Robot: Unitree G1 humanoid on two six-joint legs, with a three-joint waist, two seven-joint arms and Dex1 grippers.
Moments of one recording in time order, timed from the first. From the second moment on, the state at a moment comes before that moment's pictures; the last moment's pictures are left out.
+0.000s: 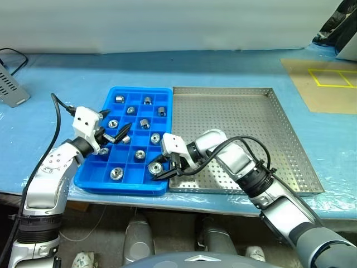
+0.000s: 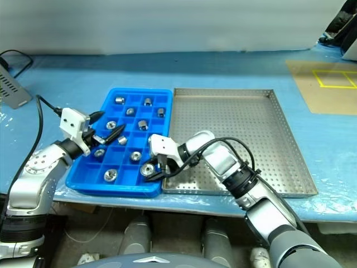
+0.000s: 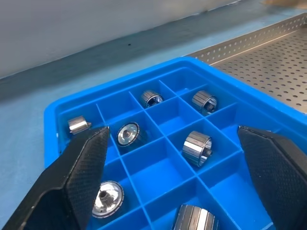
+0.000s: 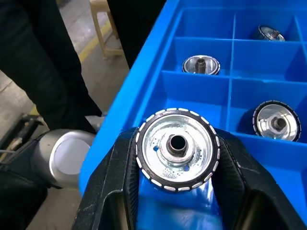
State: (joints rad) left arm -0.17 0.53 0.19 -0.25 -0.35 0.36 -0.55; right arm -0.69 -0.29 0.58 0.10 0.14 0.42 1.22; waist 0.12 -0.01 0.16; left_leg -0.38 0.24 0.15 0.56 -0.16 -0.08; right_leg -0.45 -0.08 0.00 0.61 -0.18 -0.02
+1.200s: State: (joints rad) left arm -0.40 0.24 -0.01 0.08 -0.23 0.13 -0.54; right arm -0.45 -0.40 -0.05 0.00 0.20 0.42 0.61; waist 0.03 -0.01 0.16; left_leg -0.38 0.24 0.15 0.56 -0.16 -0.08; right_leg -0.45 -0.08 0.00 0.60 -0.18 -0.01
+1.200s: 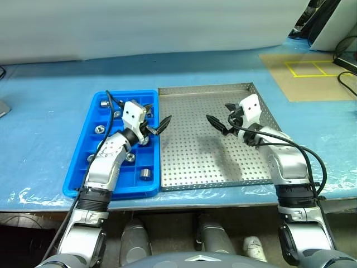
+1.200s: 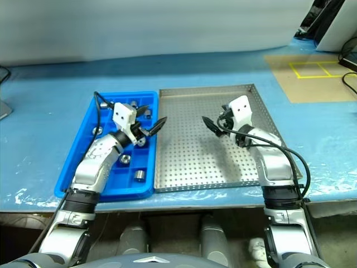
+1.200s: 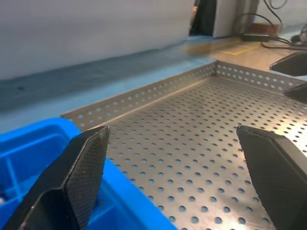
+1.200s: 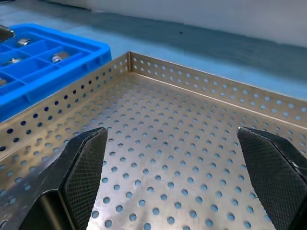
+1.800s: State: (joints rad) left arm -0.36 0.26 0.01 0.06 -0.21 0.11 -0.51; right arm -0.47 -0.40 -0.01 0.08 0.19 0.34 0.65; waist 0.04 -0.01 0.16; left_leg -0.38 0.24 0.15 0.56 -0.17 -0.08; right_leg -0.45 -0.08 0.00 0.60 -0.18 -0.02
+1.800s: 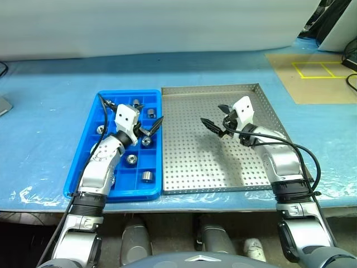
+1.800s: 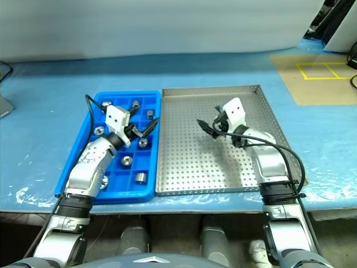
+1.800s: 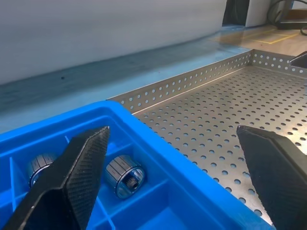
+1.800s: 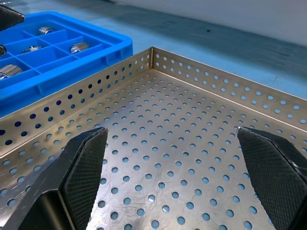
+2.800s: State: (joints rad) left arm -0.40 0.26 0.00 0.07 -0.20 0.10 -0.51; right arm -0.52 -0.38 0.02 0.15 0.18 0.30 0.66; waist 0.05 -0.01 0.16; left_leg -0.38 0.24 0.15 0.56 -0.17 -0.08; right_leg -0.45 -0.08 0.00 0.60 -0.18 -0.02
